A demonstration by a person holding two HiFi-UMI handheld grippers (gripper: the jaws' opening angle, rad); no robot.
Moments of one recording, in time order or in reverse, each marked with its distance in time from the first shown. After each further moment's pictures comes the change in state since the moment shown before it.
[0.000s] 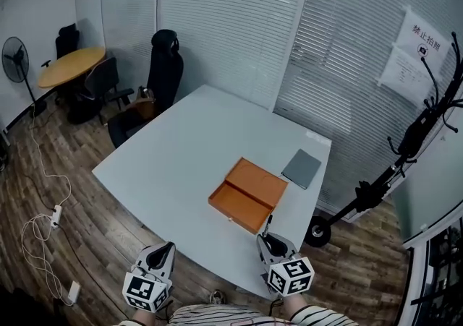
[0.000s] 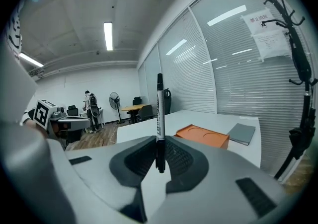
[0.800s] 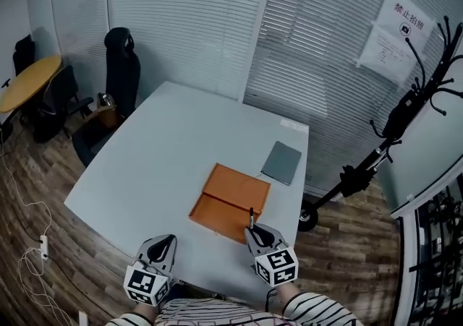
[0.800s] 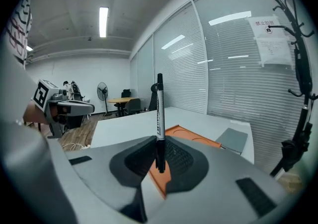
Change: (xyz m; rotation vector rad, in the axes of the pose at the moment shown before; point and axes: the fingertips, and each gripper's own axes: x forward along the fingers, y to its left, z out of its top) left arm 0.133 0.032 0.022 0.020 0.022 -0.216; right arm 0.084 -0.054 0.011 -0.062 0.063 -0.144
